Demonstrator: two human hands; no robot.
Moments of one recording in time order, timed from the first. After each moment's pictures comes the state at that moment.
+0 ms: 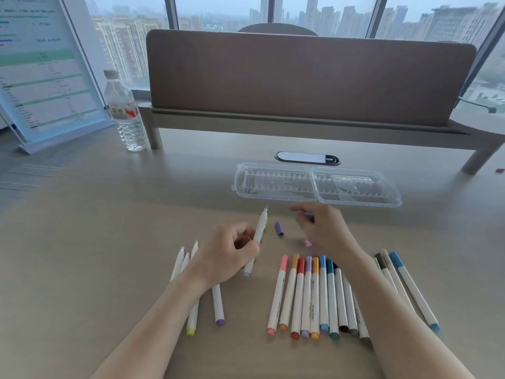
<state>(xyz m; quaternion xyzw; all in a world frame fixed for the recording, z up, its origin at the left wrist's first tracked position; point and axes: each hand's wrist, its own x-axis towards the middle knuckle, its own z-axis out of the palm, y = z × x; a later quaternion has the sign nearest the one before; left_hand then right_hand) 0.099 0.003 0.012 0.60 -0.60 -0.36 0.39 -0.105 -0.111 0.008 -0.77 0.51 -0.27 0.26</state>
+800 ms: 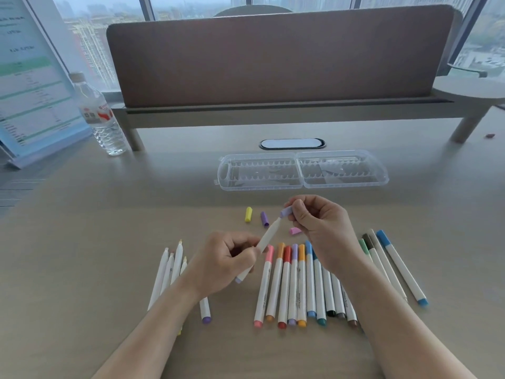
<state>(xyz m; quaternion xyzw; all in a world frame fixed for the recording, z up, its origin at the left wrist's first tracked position) 0.075 0.009 0.010 0.53 -0.64 -0.40 0.38 -0.123 -0.068 0.011 -0.51 0.41 -0.50 0.57</state>
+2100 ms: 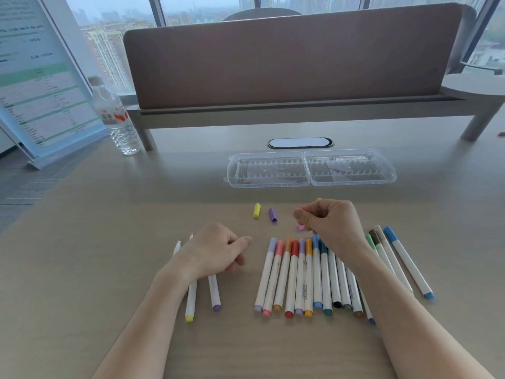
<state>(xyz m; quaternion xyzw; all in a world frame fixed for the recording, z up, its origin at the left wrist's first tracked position) 0.092 0.010 0.035 0.74 -0.59 -0.31 0.14 -0.134 -0.076 0.005 -0.64 0.52 -0.41 0.40</state>
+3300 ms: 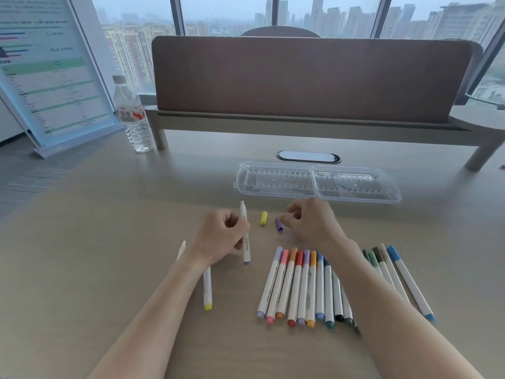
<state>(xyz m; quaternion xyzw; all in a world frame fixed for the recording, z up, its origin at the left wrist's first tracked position) 0.101 -0.009 0.015 0.69 -0.51 -0.30 0.42 -0.090 -0.108 0.015 -0.77 0.56 -0.21 0.23</state>
